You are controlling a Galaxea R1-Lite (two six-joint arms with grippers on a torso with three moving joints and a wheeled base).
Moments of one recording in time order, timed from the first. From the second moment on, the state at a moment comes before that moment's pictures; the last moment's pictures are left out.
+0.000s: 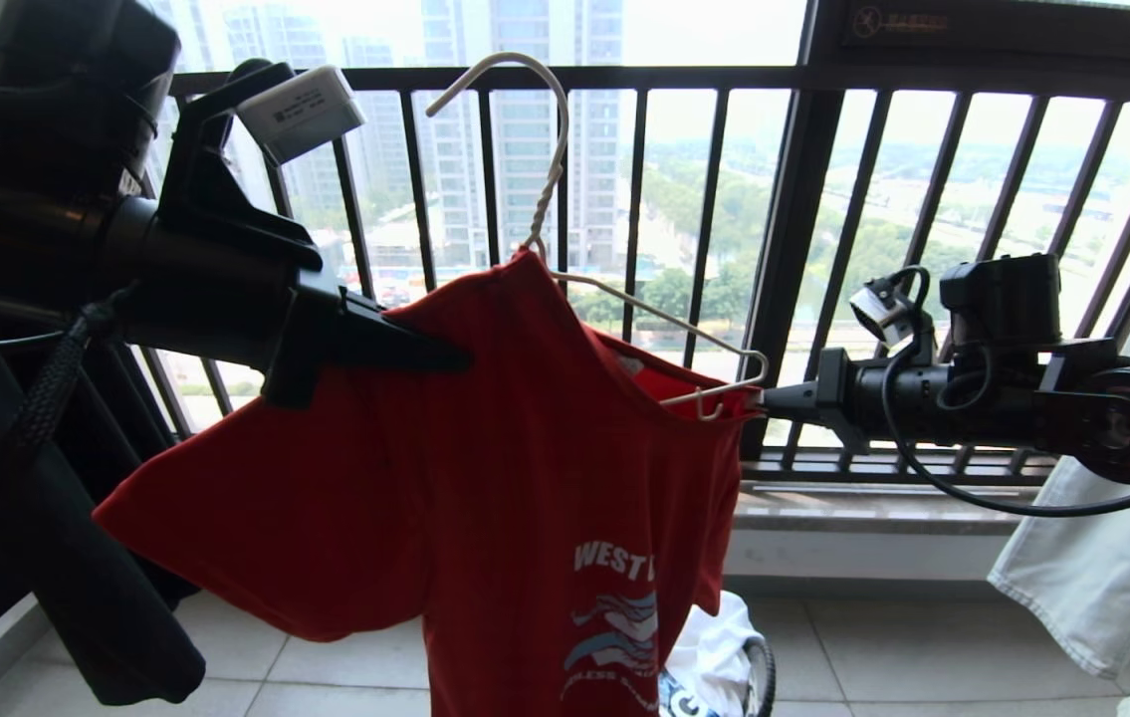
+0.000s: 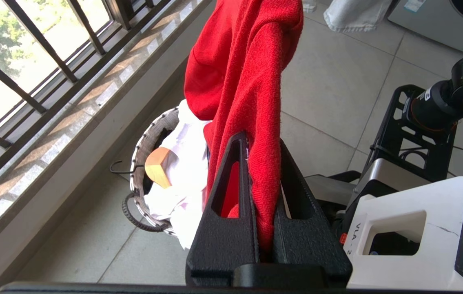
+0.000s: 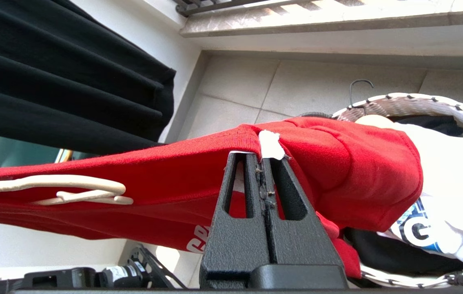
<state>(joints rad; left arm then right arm) -0.40 1.54 -1.57 0.57 -0.67 0.31 0.16 1.79 -1.07 -0.28 0.65 0.57</state>
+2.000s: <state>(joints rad) -0.41 1.52 -1.48 0.44 -0.67 0.30 0.13 1.75 -1.28 0.07 0.64 0.49</state>
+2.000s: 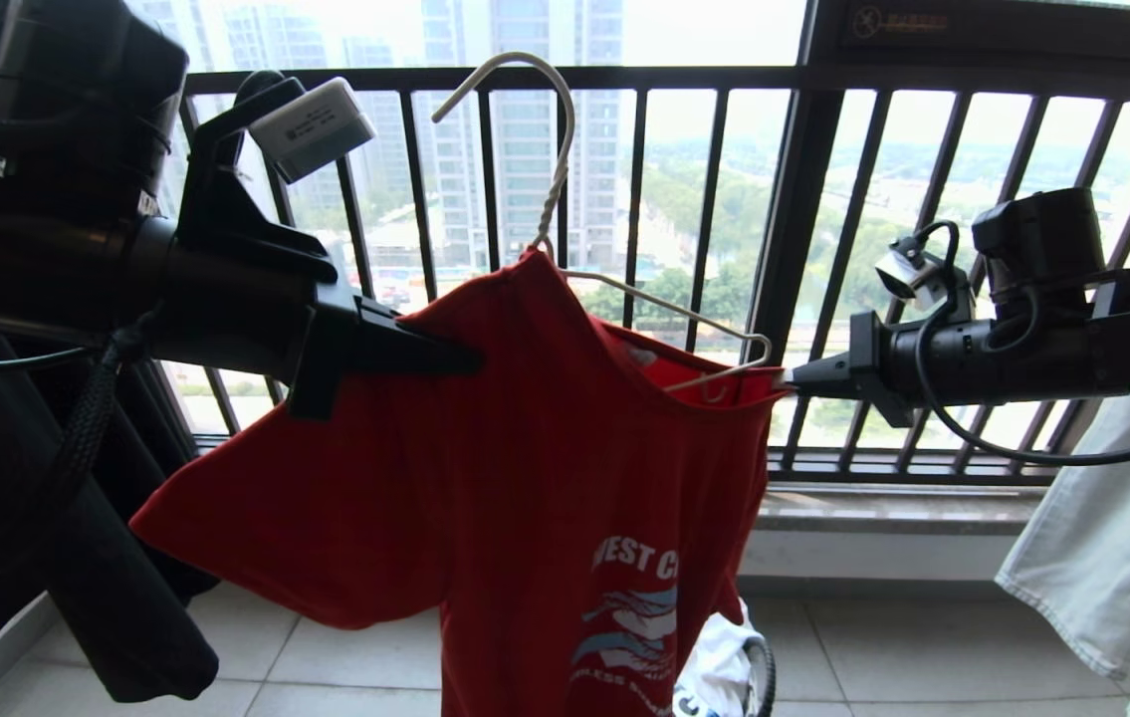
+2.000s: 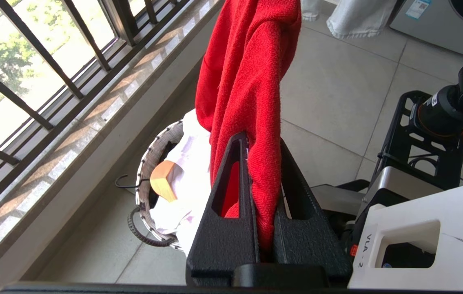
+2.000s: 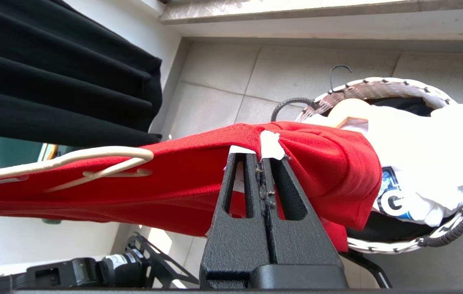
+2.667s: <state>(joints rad) -0.43 1.52 -1.46 0.44 -0.67 0.31 0.11 1.74 -1.31 0.10 0.64 0.50</state>
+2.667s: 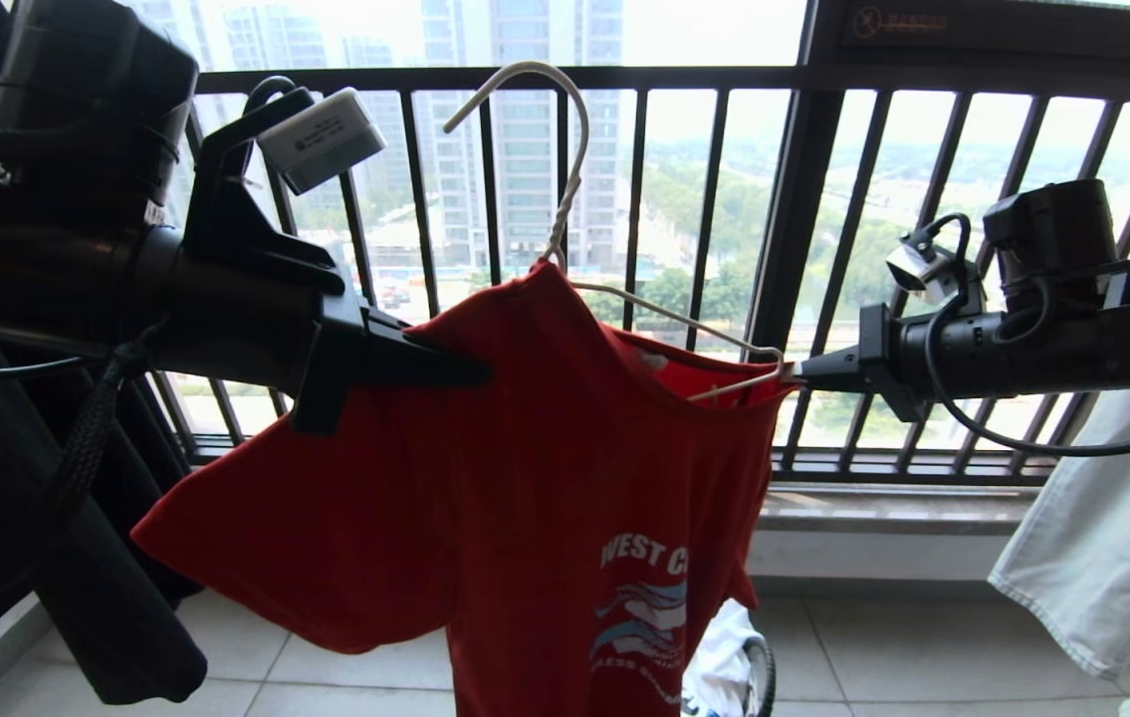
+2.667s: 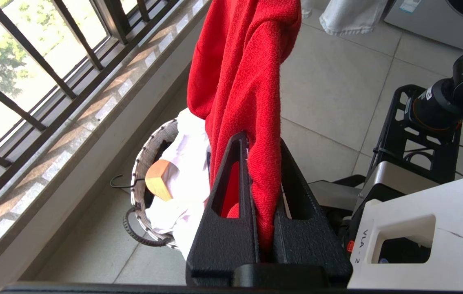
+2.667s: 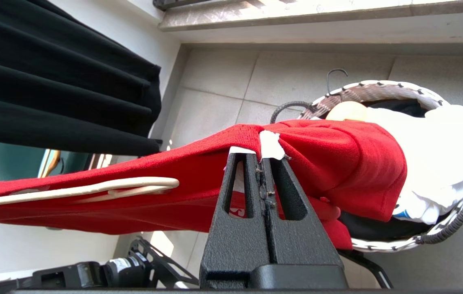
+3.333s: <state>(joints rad) -0.43 1.53 -1.44 0.44 -0.67 0.31 0.10 1.66 -1.34 0.16 0.64 0.53</state>
